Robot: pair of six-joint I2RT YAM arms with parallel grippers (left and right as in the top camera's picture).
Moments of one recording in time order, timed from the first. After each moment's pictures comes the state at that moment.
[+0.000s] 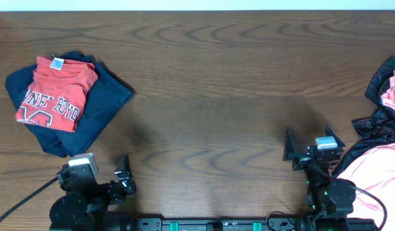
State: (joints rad) left arm -0.08 0.17 0.72 -1.02 -0.04 -0.28; right arm 0.02 0.01 0.01 -0.07 -0.06 -0.09
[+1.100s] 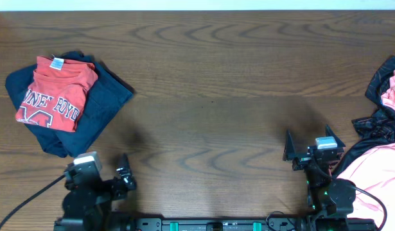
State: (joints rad) left arm -0.08 0.09 0.54 -0.95 -0.12 -0.28; right arm 0.02 0.01 0.01 -0.07 -0.06 -0.09
